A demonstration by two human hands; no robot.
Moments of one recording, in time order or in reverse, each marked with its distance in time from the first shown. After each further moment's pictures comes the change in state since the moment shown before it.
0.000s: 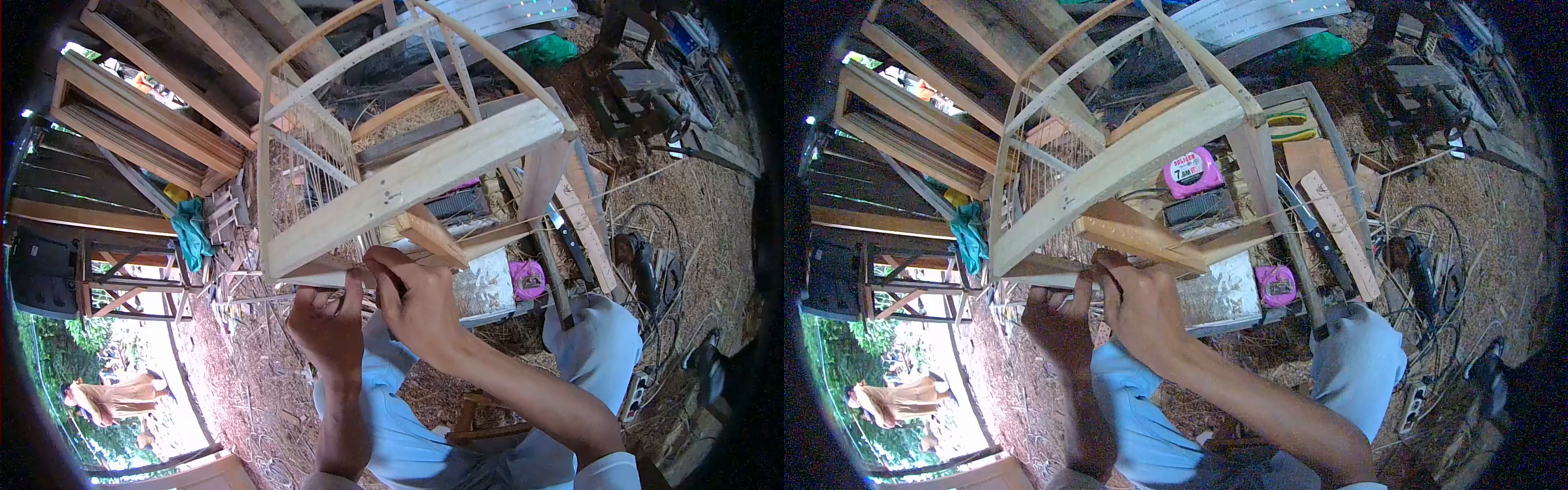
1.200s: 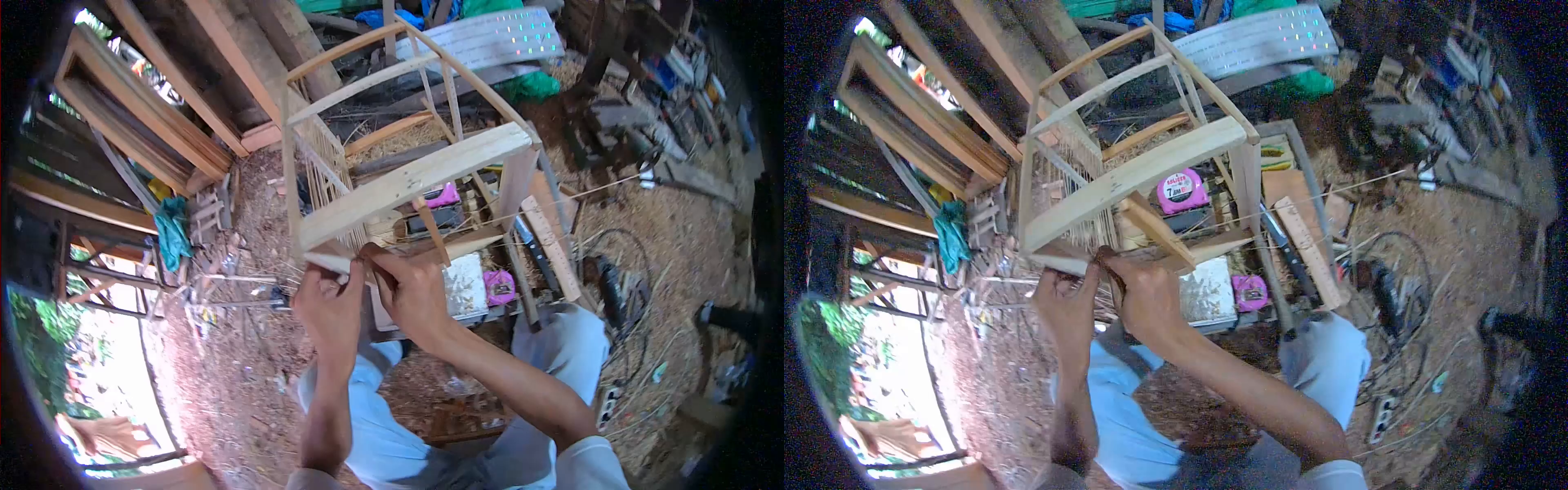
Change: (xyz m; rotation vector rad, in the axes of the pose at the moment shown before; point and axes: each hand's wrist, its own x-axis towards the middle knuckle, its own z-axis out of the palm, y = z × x) left_hand 0.005 0.005 0.003 0.041 -0.067 -0.036; right_hand 0.000 0.007 -0.007 -0.237 -0.041 -0.130
